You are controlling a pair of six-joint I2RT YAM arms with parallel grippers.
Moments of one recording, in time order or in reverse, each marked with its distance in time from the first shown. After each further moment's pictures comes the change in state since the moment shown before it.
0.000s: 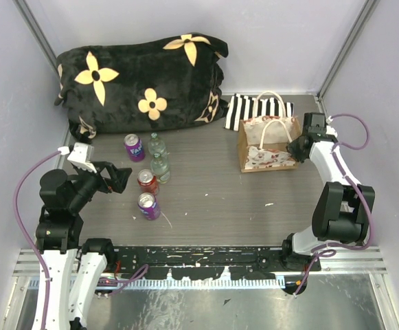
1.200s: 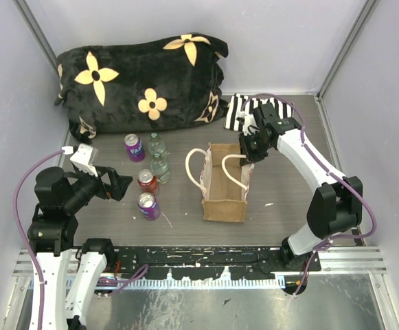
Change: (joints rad) left arm 0.000 0.040 0.126 -0.217 0.067 0.101; right arm 0.422 0.060 0.274 -0.398 -0.402 -0.828
